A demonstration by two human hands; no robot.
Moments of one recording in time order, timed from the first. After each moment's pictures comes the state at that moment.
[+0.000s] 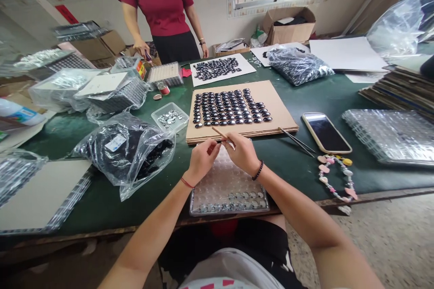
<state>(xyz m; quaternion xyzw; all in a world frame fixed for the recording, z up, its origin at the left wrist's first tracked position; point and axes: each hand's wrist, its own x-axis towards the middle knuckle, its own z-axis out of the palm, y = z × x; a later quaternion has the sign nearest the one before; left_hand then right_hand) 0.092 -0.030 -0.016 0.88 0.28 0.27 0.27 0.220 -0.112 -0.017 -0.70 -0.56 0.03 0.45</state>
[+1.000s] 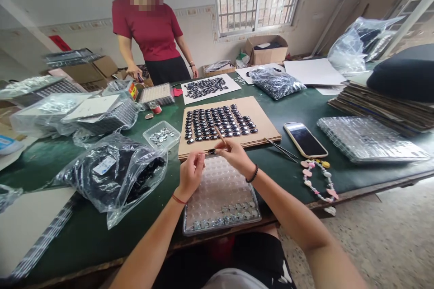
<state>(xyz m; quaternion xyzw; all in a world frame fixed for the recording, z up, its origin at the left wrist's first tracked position) 0.084 -0.028 -0.010 0.86 0.28 0.33 0.26 0.239 -0.103 -0.007 -0.61 -0.44 0.28 0.59</state>
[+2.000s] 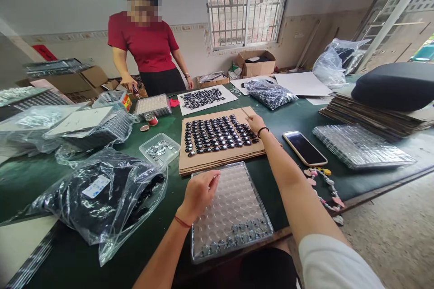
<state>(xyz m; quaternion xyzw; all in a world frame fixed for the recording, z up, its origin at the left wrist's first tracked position) 0.083 -0.023 -0.008 0.95 0.15 0.23 0.15 0.425 -0.020 -0.011 -0.84 -0.35 0.05 0.40</state>
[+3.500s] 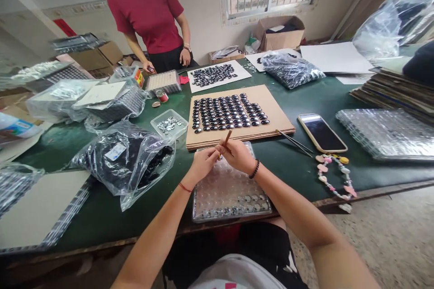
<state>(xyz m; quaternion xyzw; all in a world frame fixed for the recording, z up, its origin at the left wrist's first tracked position) 0.089 -0.021 -0.007 0.88 0.30 0.12 0.35 0.219 -0.104 -0.012 -0.59 -0.64 0.10 0.49</state>
